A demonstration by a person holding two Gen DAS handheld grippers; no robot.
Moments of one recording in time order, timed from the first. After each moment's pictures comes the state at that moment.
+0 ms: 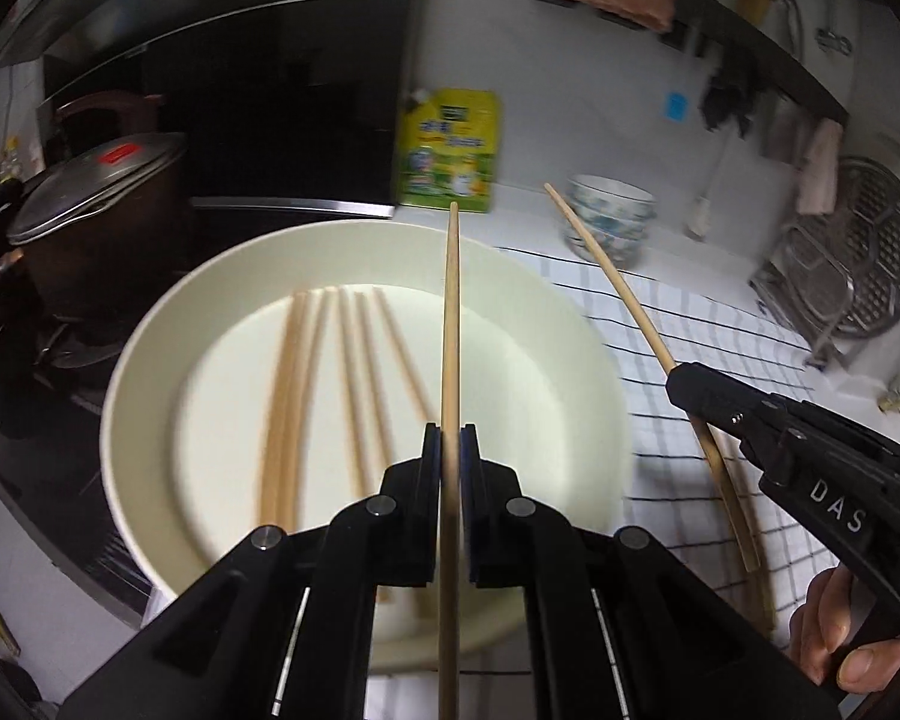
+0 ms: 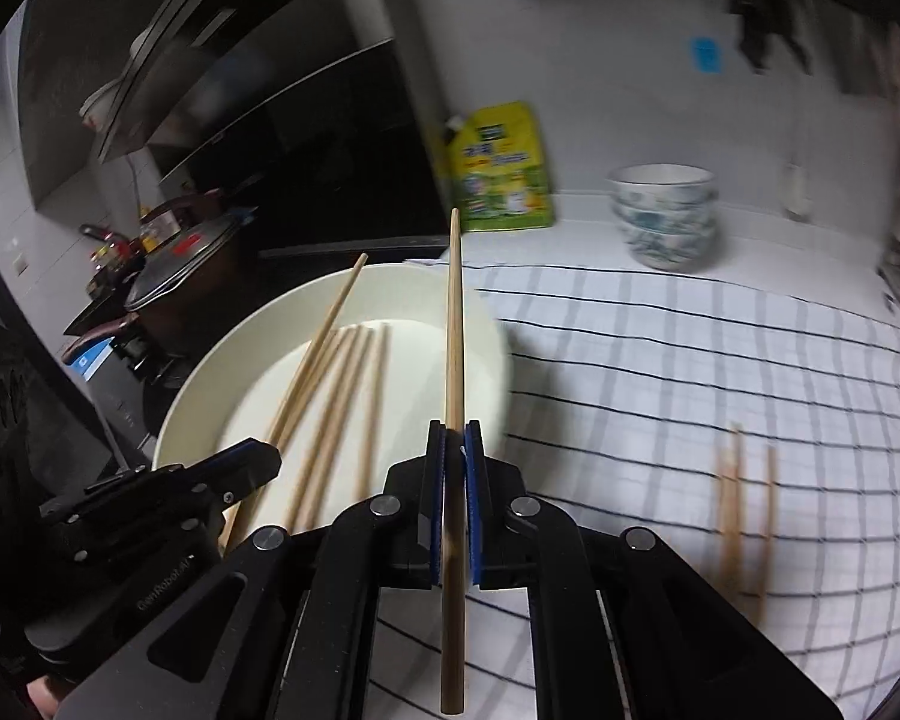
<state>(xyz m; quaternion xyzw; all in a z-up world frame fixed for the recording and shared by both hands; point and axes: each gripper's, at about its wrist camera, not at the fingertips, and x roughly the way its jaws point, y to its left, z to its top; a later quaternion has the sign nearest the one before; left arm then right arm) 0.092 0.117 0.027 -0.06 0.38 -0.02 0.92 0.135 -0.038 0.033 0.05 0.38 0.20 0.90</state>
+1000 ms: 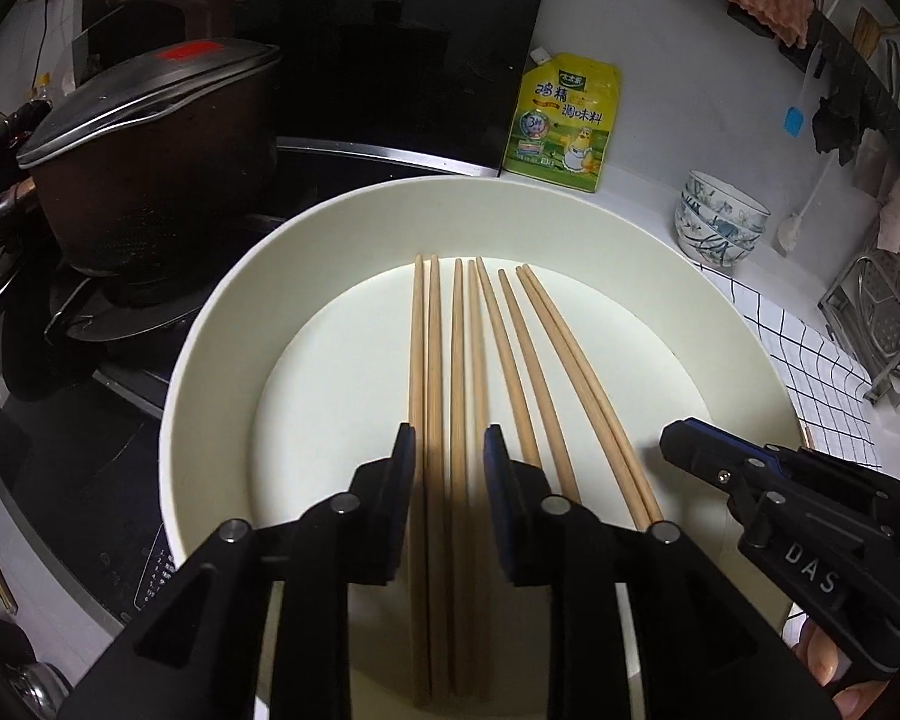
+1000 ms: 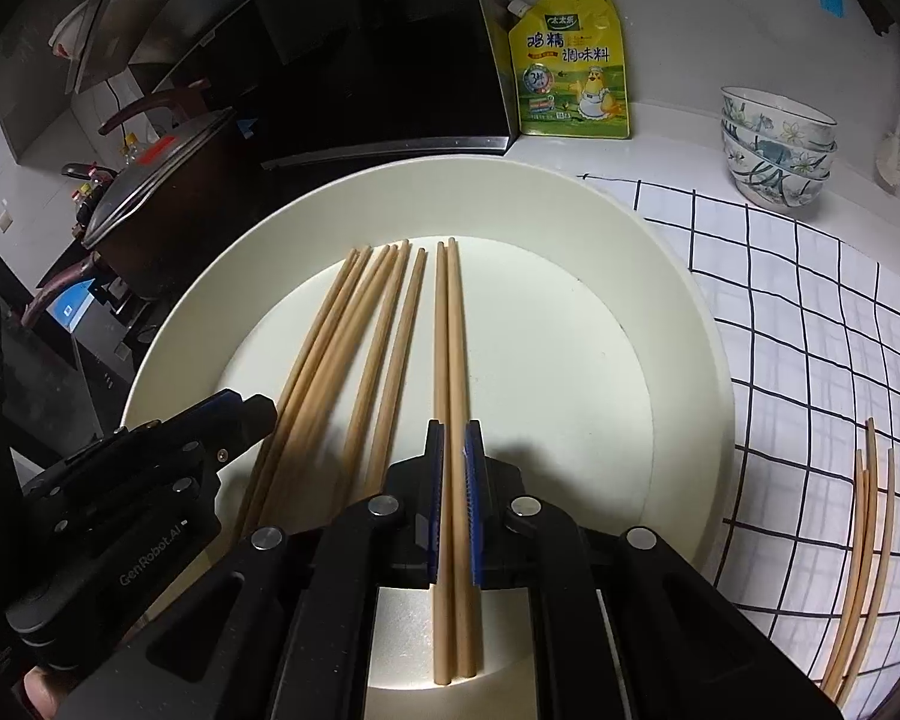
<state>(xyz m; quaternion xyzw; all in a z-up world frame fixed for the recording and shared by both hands) 0.128 0.188 -0.007 -0.09 0.42 0.02 0.90 0.180 0.043 -0.013 0.03 0.47 0.20 0.86</state>
